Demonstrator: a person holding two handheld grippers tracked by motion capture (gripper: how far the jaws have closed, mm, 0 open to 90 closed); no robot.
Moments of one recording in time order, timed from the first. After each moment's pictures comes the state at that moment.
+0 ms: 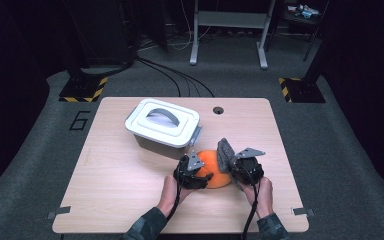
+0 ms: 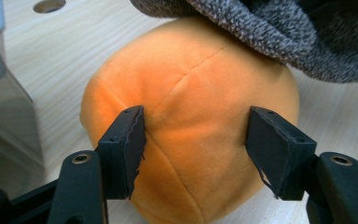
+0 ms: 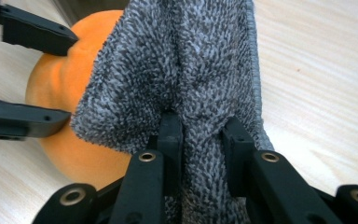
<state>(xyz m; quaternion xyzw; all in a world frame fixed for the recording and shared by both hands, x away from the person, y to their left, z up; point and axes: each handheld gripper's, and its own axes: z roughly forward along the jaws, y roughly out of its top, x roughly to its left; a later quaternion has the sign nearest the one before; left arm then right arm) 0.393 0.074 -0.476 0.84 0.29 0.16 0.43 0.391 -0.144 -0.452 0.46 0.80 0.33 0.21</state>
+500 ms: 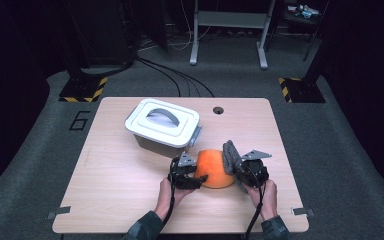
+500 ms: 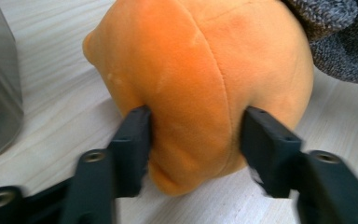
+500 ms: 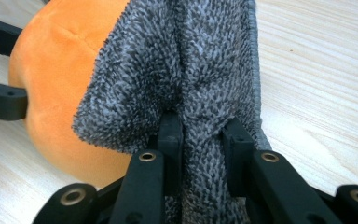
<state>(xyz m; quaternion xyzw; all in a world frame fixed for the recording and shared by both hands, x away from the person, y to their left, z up) 0.397 0.091 -0.491 0.82 0.36 0.09 0.44 0.389 -0.160 -0.460 0.47 0.79 0.33 0.20</state>
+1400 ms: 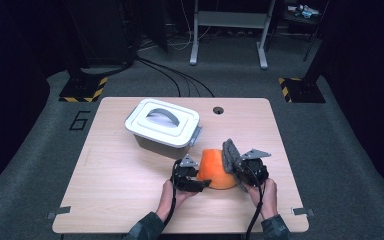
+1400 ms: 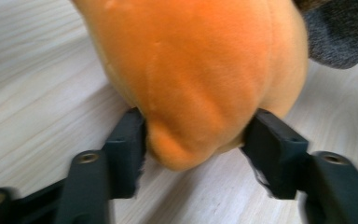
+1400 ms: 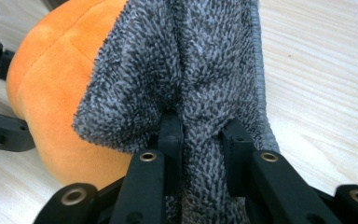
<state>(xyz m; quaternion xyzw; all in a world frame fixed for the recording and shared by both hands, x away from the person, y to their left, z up) 0.398 0.084 -0.503 0.83 0.35 0.04 0.44 0.390 -0.159 -0.458 0.47 0.79 0.33 0.20</state>
